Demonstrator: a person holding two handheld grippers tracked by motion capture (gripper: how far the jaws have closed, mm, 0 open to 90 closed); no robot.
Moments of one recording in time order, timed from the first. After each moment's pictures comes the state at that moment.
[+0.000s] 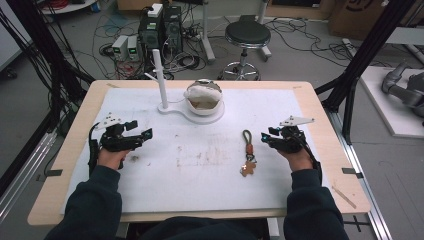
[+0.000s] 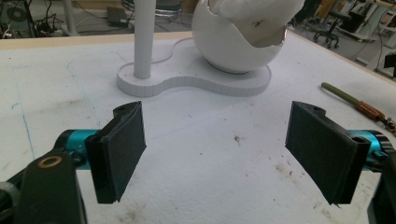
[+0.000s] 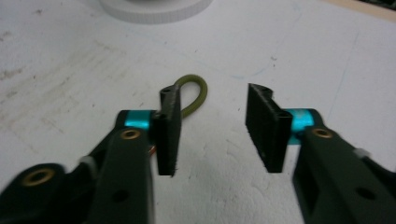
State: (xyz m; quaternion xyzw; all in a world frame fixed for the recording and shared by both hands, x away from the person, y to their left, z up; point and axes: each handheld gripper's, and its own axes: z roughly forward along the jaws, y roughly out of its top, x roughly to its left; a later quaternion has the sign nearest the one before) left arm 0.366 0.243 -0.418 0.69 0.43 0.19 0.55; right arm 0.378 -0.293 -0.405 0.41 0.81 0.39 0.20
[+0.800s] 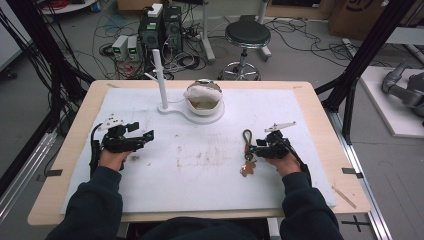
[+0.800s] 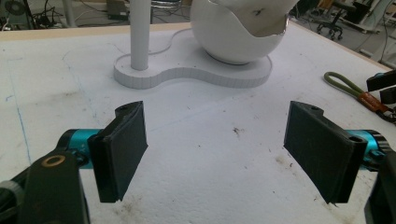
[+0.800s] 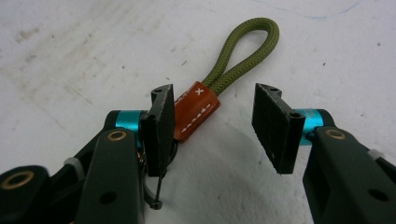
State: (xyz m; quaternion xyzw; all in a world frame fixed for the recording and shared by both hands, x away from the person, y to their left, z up) left arm 0.365 0.239 -0.421 0.70 0.43 0.18 0.54; right arm 0.383 -0.264 -0.437 0.43 0.82 0.36 0.09
